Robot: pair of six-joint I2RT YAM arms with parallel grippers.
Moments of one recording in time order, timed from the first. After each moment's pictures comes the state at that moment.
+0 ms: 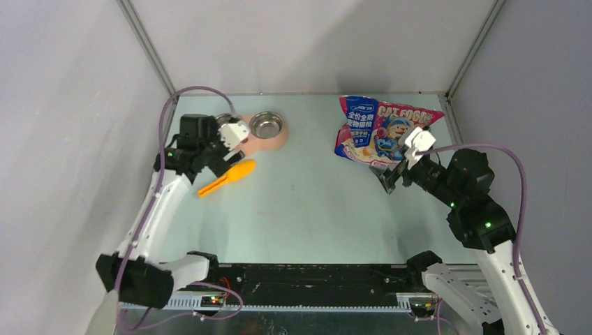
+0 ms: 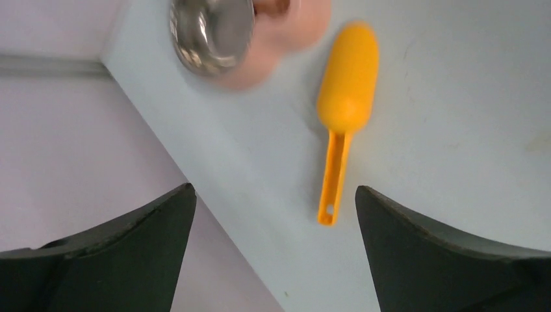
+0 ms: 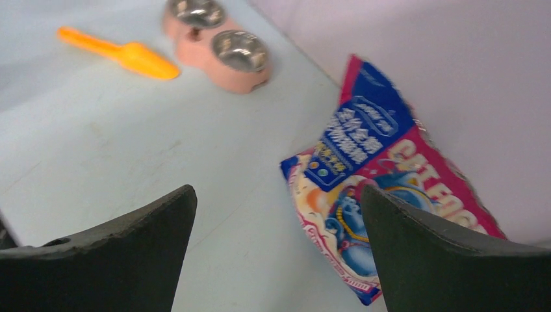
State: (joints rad) left arm -0.09 1.20 1.15 -0.76 0.06 0.82; right arm 0.40 0.71 1.09 -0.58 -0.39 -0.37
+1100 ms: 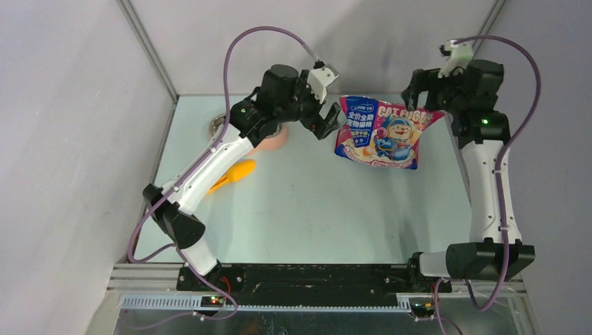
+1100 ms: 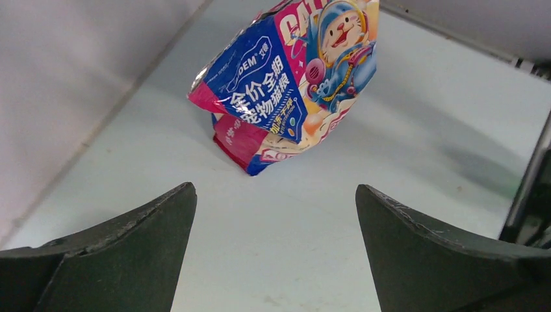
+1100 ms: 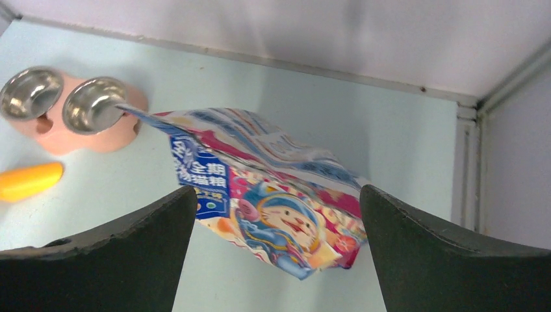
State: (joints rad) left arm -0.71 1.67 1.89 -0.61 0.26 0.21; right arm -0.09 1.34 1.60 -0.60 -0.33 -0.03
